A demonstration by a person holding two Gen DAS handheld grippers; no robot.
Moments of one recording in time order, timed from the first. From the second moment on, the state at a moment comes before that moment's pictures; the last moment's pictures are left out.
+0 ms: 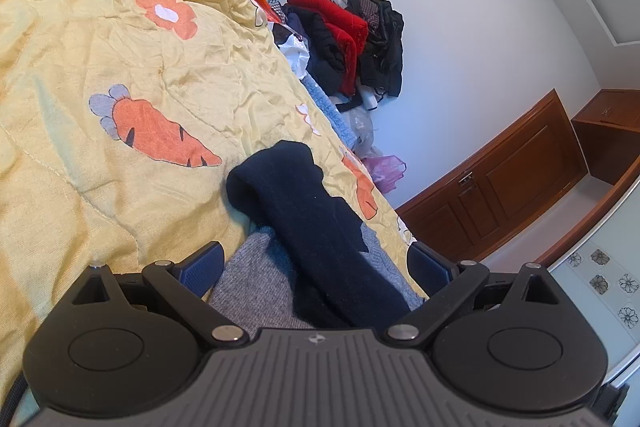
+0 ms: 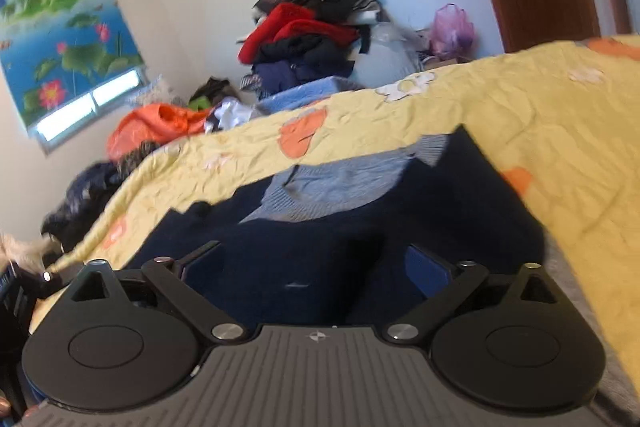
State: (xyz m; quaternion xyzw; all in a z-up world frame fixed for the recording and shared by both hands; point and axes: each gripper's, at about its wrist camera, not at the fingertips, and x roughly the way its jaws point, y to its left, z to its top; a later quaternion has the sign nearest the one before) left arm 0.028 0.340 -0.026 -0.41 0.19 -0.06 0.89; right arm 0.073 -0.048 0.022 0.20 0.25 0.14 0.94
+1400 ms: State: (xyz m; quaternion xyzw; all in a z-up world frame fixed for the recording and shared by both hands) left arm 0.008 0.334 -0.016 -0.33 0.27 -0.08 0.90; right arm 0.032 -0.133 0.021 0.22 0.33 0.14 0.91
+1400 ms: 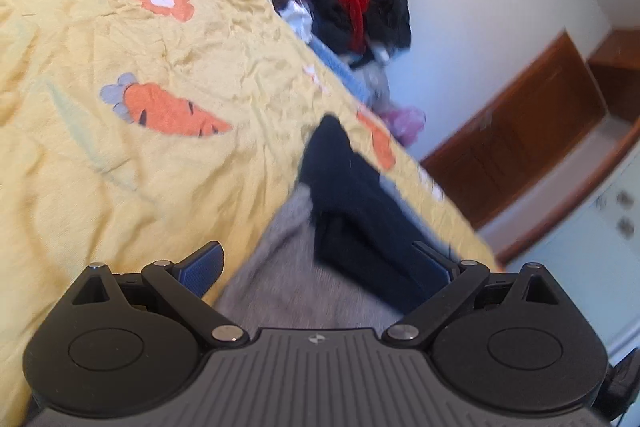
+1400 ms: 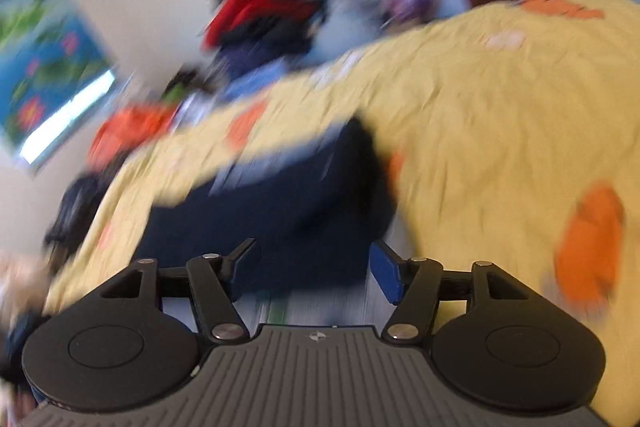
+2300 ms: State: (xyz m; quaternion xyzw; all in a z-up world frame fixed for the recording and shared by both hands) left arm -0.127 0.358 -0.014 -0.29 0.40 -0.26 0.83; right arm -0.107 -0.161 0.015 0.25 0.39 0.19 0.87
